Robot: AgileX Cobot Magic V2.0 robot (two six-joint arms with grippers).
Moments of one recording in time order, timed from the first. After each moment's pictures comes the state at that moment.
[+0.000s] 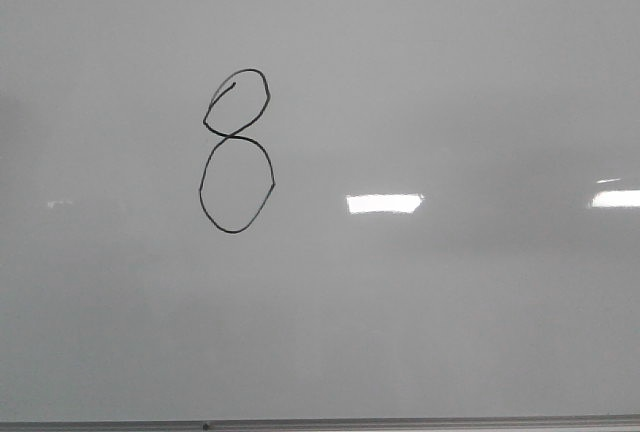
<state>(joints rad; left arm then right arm) -0.01 -0.01 0.01 -0.06 0.14 0.03 0.10 0.39 -0.38 0.92 0.64 -1.01</state>
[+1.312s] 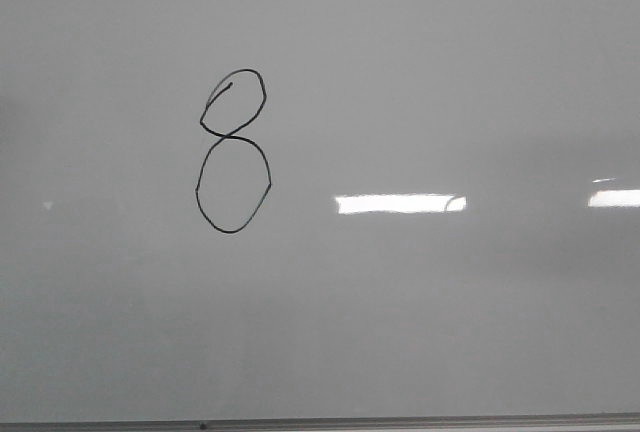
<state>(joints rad) -0.01 -0.01 0.01 -0.06 0.13 0.04 0.05 0.15 -0.16 0.38 0.30 -0.37</state>
